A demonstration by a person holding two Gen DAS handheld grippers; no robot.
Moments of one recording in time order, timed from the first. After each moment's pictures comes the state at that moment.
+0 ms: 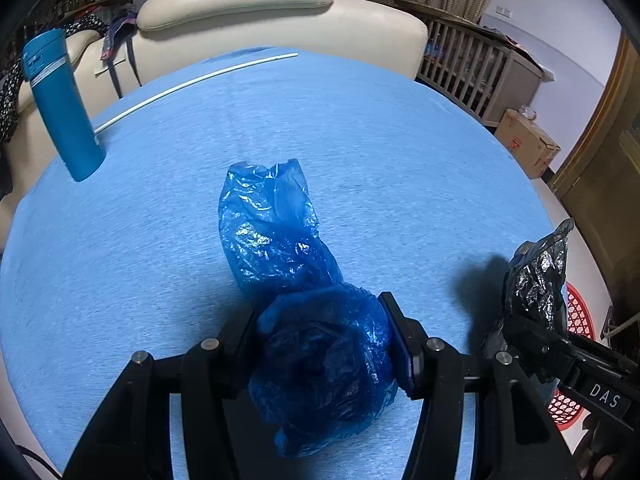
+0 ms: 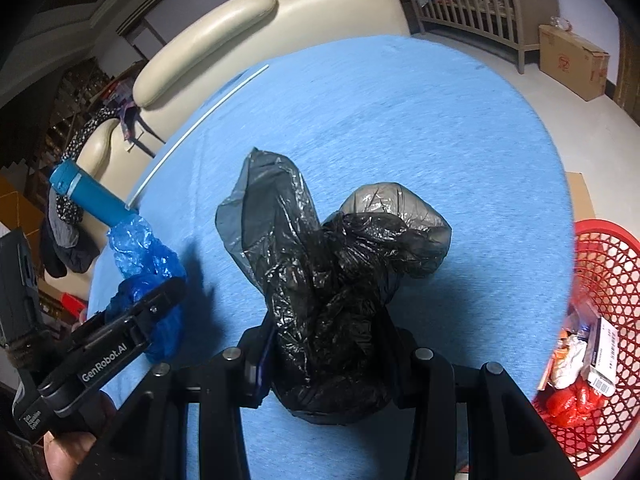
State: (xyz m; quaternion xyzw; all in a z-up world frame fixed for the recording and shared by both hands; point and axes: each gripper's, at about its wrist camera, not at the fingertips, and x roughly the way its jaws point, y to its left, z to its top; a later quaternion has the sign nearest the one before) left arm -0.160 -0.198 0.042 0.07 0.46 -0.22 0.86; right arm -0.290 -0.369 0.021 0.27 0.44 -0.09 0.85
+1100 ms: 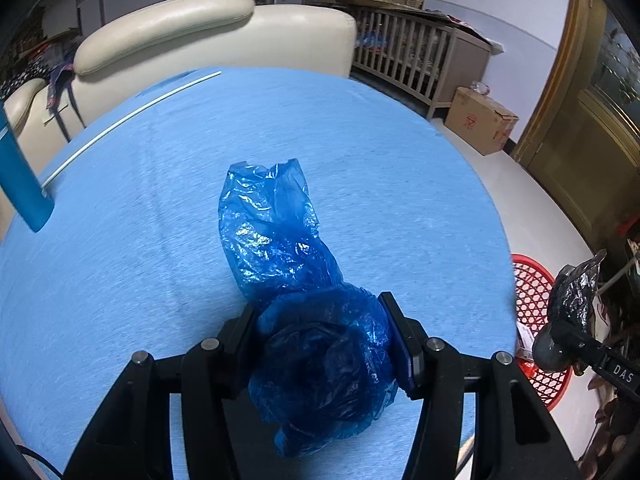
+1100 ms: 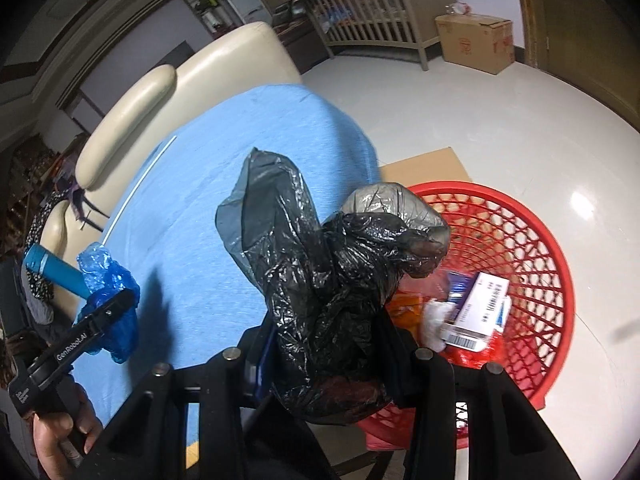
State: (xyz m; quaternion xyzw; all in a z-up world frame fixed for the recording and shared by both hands) left arm -0.201 -0.267 0.063 0.11 0.44 -0.30 0.84; right arm -0.436 -0.466 0.026 0.33 0.38 -0.22 0.83
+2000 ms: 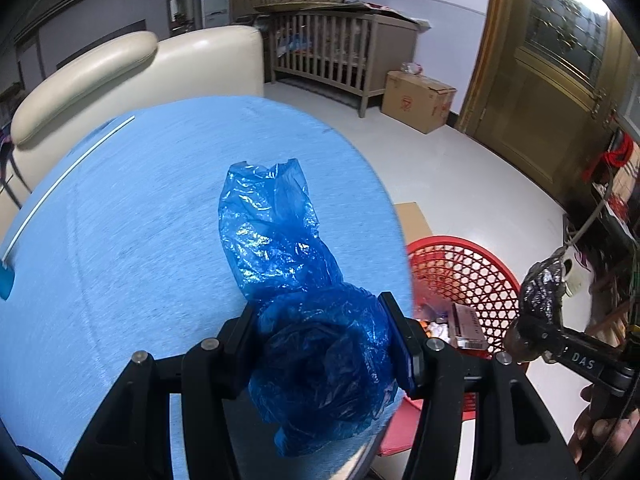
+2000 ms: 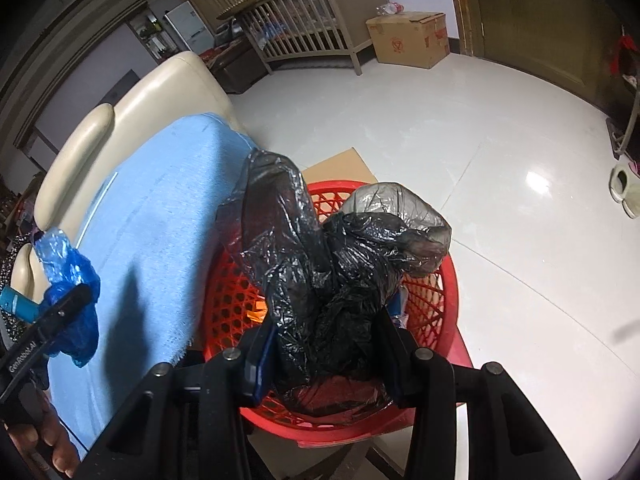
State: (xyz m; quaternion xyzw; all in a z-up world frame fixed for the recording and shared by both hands) left arm -0.264 -0.353 0.077 0.17 0.40 -0.40 0.81; right arm -0.509 -0.510 0.017 0.35 0.37 -0.31 0.80
